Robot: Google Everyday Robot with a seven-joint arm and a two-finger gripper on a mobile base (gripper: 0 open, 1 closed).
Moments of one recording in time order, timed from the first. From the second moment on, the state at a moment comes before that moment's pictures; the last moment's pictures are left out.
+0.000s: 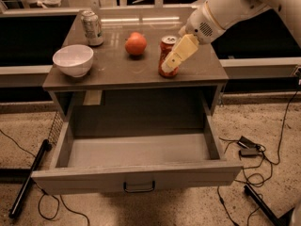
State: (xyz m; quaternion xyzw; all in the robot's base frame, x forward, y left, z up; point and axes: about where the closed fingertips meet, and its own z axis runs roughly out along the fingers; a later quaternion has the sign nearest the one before) arm 0.635 -0.071 0.921 -0.54 0.76 0.20 0.30
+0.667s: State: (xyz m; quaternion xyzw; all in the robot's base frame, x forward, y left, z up) arm 0.644 -0.052 0.906 -0.53 0.73 0.29 0.33
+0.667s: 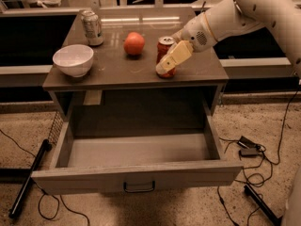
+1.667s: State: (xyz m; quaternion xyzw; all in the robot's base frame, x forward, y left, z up) arm 0.663 -0.044 0.890 -0.52 0.71 0.33 0.35
